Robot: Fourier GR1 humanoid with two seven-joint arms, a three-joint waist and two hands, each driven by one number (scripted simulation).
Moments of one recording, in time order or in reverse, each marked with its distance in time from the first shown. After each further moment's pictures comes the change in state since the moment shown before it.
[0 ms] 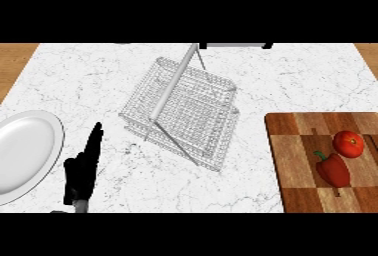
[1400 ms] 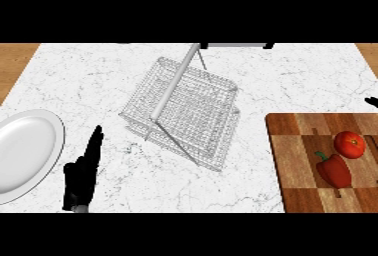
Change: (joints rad) left arm 0.048 -0.042 0.031 -0.061 -0.069 -0.028 0.041; right arm 0.070 0.246 0.244 -0.364 0.497 -0.194 0.357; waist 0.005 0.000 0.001
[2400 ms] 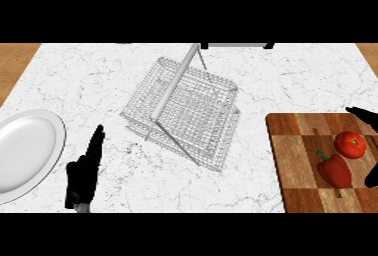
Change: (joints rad) left arm -0.007 -0.039 0.043 0.022 -0.044 -0.041 -0.011; right arm -0.083 0.087 0.062 0.113 0.198 0.122 0.060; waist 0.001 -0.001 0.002
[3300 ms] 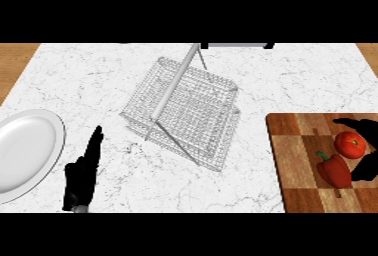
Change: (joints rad) left arm 0.022 -0.026 0.029 -0.039 -0.047 -0.024 0.032; right arm -0.061 0.096 -0.015 0.191 0.120 0.015 -0.048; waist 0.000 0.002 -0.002
